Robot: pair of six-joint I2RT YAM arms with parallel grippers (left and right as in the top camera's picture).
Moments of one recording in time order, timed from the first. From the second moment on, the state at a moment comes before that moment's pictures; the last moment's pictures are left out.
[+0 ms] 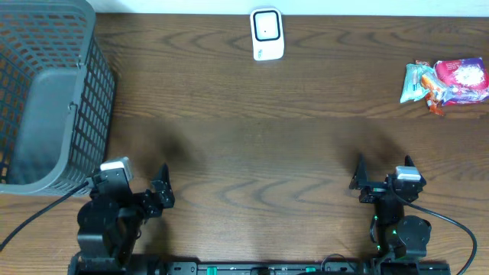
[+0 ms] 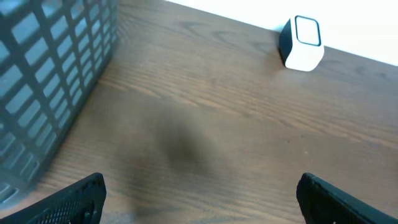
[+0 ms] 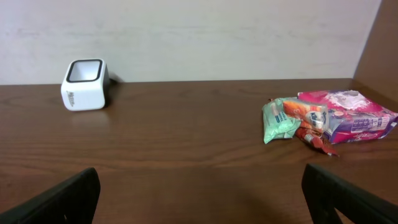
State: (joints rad) left arm -0.04 0.30 0.58 -0.76 0.02 -0.27; right arm -0.02 0.01 0.01 -0.07 0.03 0.01
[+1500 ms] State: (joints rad) left arm -0.01 0.01 0.01 0.13 -0.01 -0.25; right arm -0.02 0.01 0.01 -0.07 0.03 0.01
